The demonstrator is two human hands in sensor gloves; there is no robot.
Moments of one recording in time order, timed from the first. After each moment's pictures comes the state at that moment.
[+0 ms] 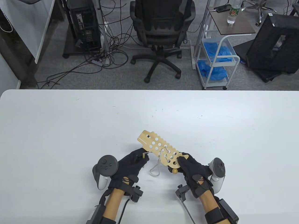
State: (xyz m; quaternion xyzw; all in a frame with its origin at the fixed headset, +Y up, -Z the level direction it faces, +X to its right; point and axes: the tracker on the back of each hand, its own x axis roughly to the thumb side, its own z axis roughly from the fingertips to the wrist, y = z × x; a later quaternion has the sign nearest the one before) left_hand -0.154 -0.737 -0.274 0.01 -0.10 0.51 0.85; right_hand 0.162 -0.766 -0.269 0.02 0.04 0.63 0.78
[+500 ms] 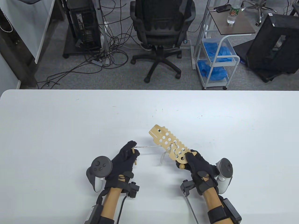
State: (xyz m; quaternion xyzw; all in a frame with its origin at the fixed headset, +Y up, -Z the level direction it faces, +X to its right) left_hand -0.176 -0.739 -0.274 0.05 -0.02 0.50 0.86; right_hand 0.190 -0.772 -0.272 -0.05 0.00 0.64 0.77
